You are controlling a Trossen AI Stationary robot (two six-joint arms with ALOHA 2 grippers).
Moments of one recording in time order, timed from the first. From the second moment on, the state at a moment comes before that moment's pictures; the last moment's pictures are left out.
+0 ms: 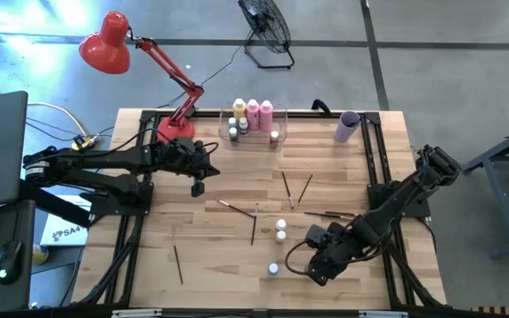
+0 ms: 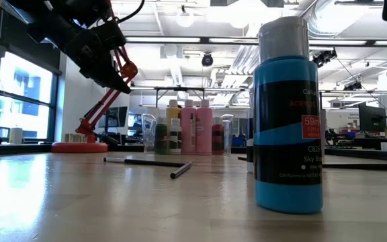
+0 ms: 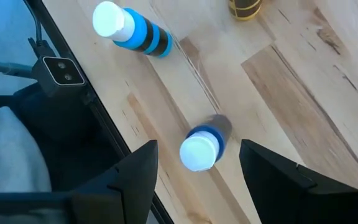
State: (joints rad) left arm 0.26 1.00 0.59 -0.19 0.11 0.07; right arm 0.68 1.58 1.26 -0.82 0.10 1.31
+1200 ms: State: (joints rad) left arm 0.26 1.00 0.59 -0.19 0.11 0.07; right arm 0.70 1.66 1.26 -0.82 0.08 1.31
